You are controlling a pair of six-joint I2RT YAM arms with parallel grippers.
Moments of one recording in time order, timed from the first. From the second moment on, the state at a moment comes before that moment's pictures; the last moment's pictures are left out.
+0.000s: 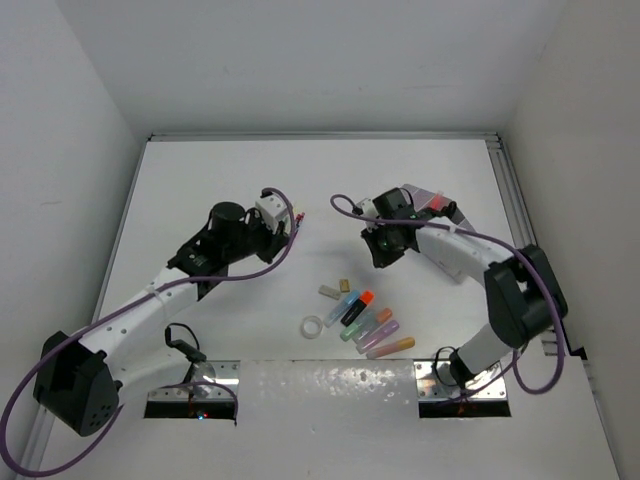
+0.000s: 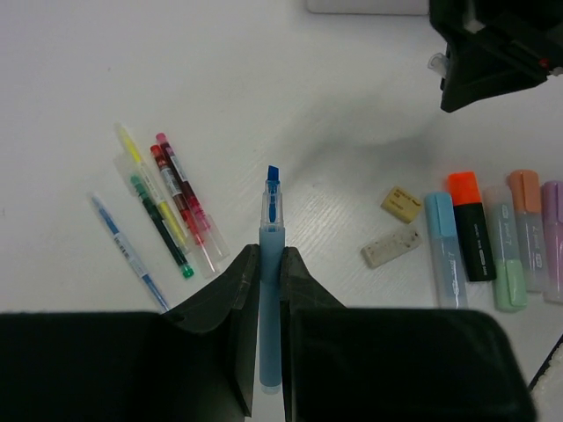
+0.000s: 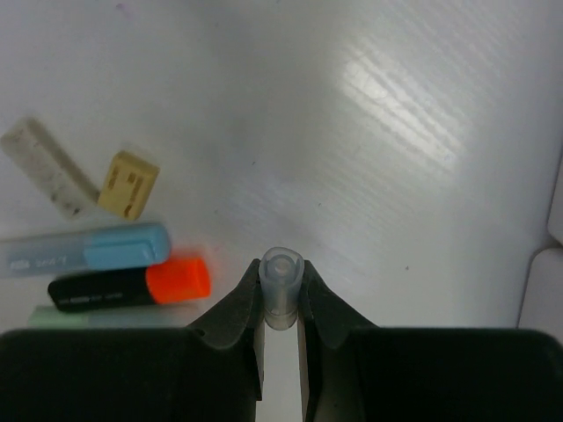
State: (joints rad) left arm -0.51 1.06 0.73 -0.11 0.27 0.11; right arm 0.48 1.55 0.95 -0.52 -0.12 -0.11
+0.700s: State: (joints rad) left arm -0.49 1.03 0.69 -0.07 0.22 0.09; right arm 0.54 1.96 1.24 -0.71 0.10 0.03
